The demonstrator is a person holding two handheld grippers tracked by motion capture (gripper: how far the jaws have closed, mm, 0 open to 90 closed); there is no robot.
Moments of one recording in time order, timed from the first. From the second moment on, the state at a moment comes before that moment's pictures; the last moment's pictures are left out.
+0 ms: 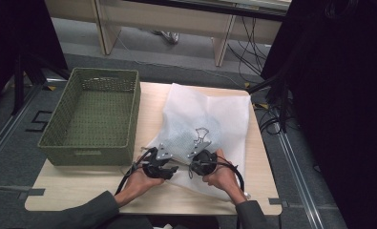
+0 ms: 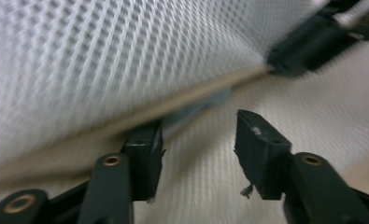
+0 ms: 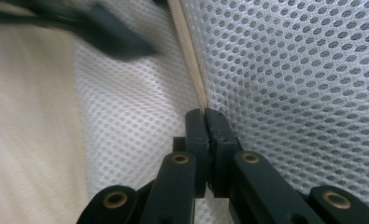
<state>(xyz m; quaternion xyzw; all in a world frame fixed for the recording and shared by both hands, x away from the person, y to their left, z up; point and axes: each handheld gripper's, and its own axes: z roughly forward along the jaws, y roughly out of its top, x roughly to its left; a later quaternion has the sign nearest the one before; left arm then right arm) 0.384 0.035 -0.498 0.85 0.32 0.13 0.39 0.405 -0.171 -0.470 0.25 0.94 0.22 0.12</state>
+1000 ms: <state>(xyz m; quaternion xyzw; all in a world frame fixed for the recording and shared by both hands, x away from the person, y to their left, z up) 0.352 0.081 -0.482 0.86 0.33 0.10 0.38 0.391 -0.199 -0.453 0.25 0.93 0.22 0.15</state>
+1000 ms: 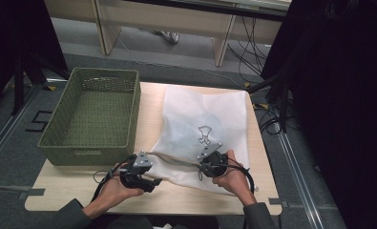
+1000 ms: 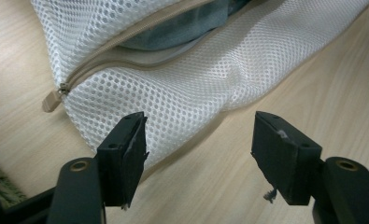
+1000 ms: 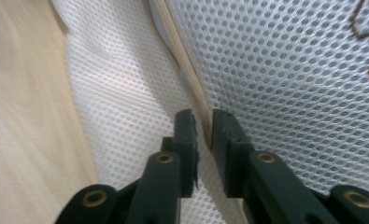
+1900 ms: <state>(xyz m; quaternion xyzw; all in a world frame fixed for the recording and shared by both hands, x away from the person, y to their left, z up) 0.325 0.128 -0.462 0.85 0.30 0.11 0.42 0.338 -0.238 -0.435 0.37 0.82 0.40 0.18</state>
